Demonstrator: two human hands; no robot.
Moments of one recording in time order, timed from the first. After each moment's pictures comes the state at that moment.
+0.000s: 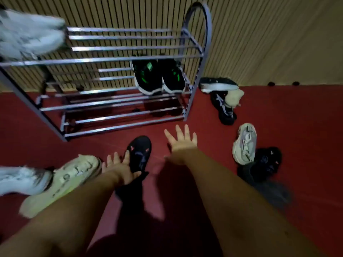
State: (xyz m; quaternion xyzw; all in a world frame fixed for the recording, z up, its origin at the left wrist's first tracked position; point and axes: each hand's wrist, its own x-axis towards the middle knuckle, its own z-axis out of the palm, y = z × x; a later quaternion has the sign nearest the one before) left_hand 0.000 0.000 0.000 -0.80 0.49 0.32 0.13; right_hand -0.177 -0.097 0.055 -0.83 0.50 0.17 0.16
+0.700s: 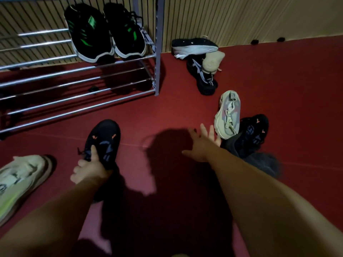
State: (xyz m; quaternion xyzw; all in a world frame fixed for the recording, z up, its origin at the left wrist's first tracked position) left_hand -0.036 -0.033 -0.091 -0.89 0.37 0.24 0.11; right_hand -0.320 -0.129 -0.022 -0.71 0.63 0.21 0.21
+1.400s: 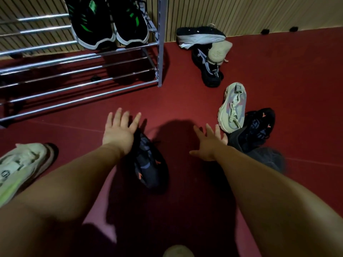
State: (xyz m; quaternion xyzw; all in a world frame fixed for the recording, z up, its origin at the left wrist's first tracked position) left_hand -0.085 -0.090 -0.053 -0.70 0.68 0.04 0.22; right_hand -0.338 -0.123 -0.030 -0.71 0.61 0.28 0.21
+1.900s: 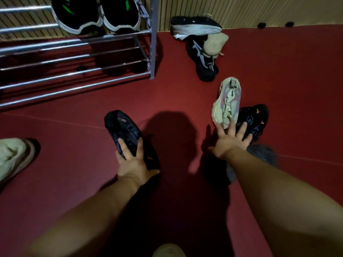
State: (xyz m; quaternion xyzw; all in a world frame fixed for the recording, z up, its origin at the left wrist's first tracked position) left_hand -0.159 -0.030 -0.101 -0.78 0.52 0.35 0.04; right_hand -0.391 -0.126 -0.042 -0.63 0.72 0.26 0.14
